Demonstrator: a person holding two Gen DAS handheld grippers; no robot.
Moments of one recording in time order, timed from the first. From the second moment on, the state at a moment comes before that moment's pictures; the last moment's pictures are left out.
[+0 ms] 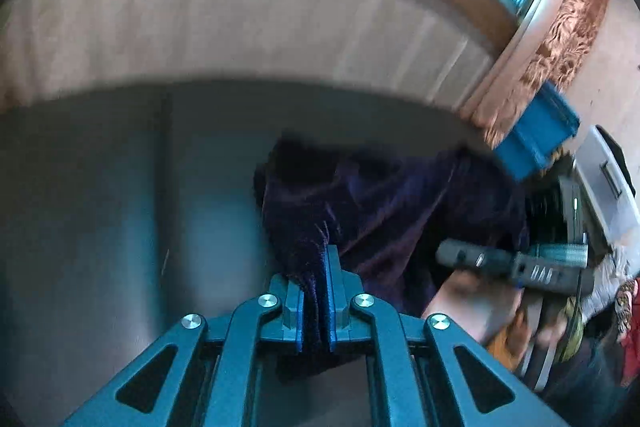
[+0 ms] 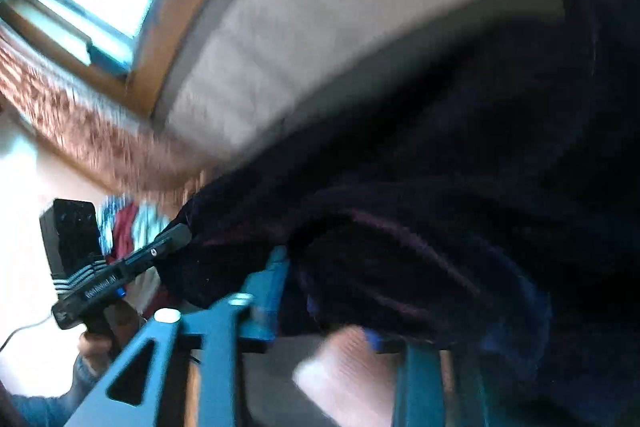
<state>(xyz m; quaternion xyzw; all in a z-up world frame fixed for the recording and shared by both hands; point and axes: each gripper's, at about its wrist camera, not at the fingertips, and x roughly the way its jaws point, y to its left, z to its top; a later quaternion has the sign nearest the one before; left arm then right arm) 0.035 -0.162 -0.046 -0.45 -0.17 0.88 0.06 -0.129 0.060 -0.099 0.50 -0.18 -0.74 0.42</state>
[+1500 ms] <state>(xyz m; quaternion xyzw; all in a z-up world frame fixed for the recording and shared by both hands) 0.051 -0.198 -0.002 -0.31 -0.19 0.92 0.16 -0.053 0.054 0.021 0.42 0.05 -0.75 0.51</state>
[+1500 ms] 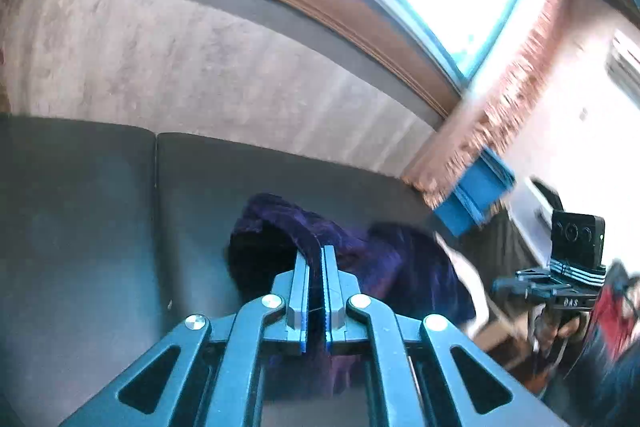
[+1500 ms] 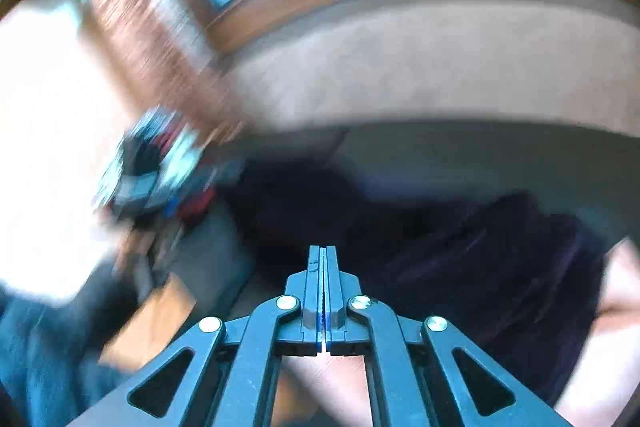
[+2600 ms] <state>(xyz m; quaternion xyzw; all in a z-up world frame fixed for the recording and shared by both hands) -0.018 -0.182 -0.086 -0.42 -0.27 0.85 0.14 -0.234 0.046 -0.047 0.47 0.16 -0.83 0.26</state>
